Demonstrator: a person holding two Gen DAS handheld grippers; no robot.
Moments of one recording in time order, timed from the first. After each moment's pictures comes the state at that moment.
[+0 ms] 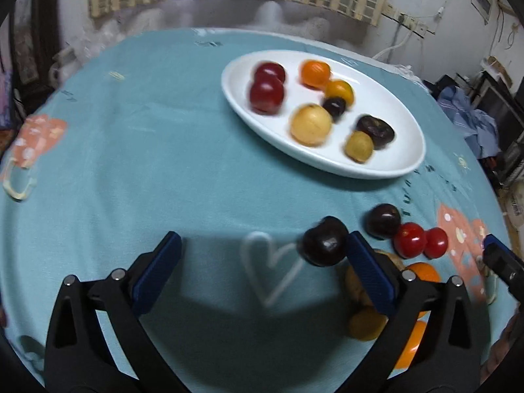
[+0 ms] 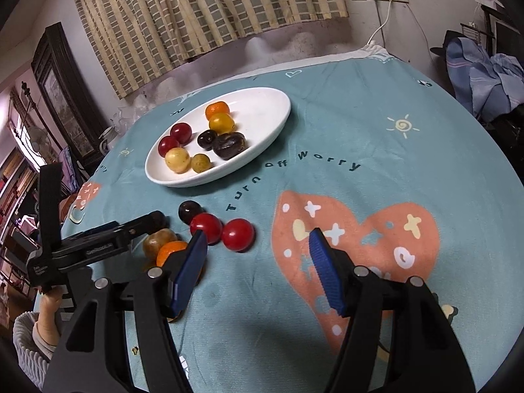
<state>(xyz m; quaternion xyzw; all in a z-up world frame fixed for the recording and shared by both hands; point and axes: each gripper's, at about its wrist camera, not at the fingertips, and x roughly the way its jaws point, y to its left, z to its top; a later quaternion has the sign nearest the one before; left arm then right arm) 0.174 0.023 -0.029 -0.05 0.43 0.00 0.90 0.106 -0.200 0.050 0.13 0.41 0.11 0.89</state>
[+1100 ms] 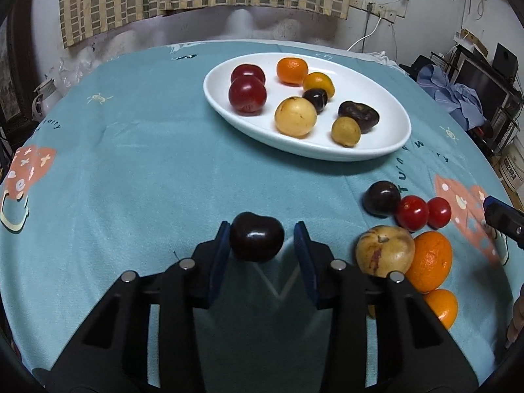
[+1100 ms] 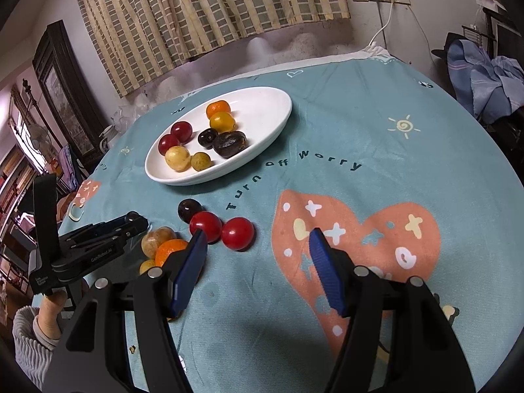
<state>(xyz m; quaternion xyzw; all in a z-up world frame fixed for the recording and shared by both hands) 0.168 0.020 -0.045 -0.01 0.42 -0.07 0.90 0.108 -0.196 0.048 0.12 0.41 0.11 0.90</state>
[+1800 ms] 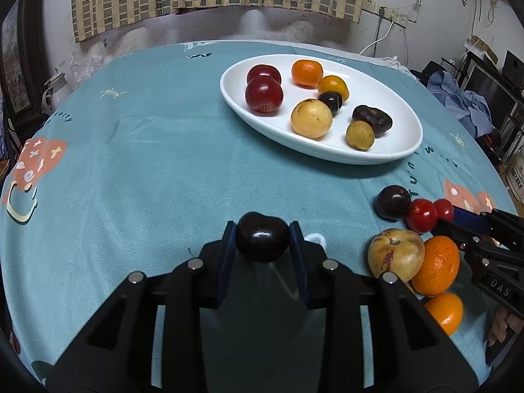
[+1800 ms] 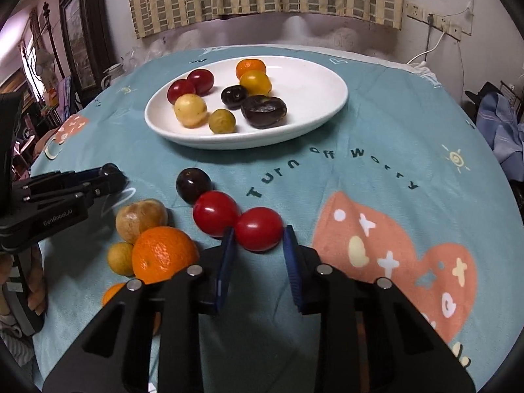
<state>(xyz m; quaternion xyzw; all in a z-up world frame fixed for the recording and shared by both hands) 0.168 0.026 -0.043 -0.02 0.42 -0.05 0.91 0.142 -0.142 0.018 -0.01 0.45 0.14 0.88</state>
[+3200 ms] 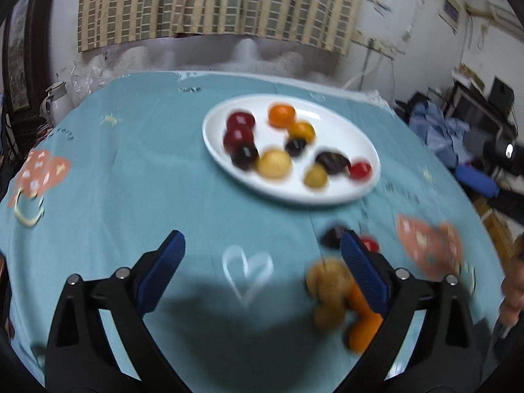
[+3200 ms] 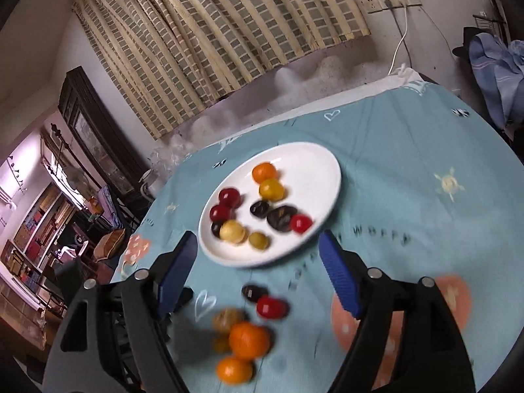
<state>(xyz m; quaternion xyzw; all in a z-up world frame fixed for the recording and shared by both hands) 0.139 0.005 -0.002 -0.05 0.37 -0.06 0.93 0.132 -0.199 0.111 0.22 0.35 0.17 0.89</state>
